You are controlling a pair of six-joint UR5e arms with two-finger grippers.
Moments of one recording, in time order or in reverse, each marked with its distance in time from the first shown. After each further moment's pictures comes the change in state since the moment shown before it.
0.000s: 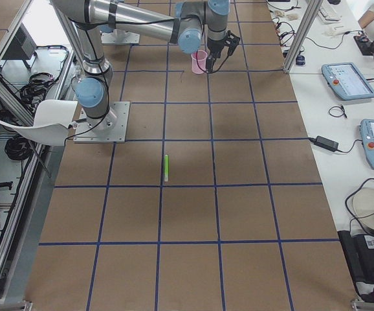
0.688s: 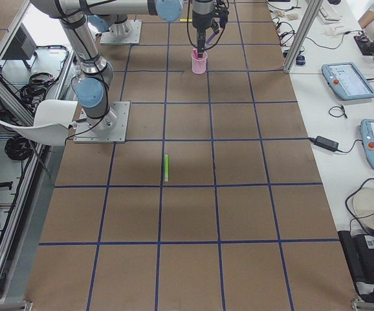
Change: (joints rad) left arm -0.179 -0.041 -0.092 0.153 0.109 -0.218; right arm -0.002 -0.135 -0.089 0.237 -0.072 -0.356
